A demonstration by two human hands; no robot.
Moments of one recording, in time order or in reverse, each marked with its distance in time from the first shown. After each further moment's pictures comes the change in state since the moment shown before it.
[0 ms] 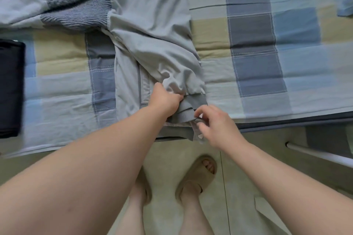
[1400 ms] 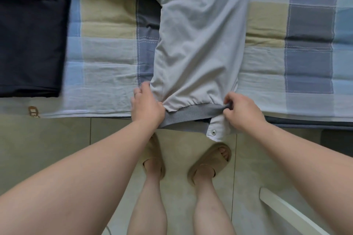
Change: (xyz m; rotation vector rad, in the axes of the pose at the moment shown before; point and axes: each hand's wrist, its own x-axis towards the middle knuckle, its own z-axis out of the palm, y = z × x) left_hand 0.007 -0.148 -0.115 0.325 0.237 0.014; right_hand 0.035 -0.052 0.049 -0.332 -0.185 0.305
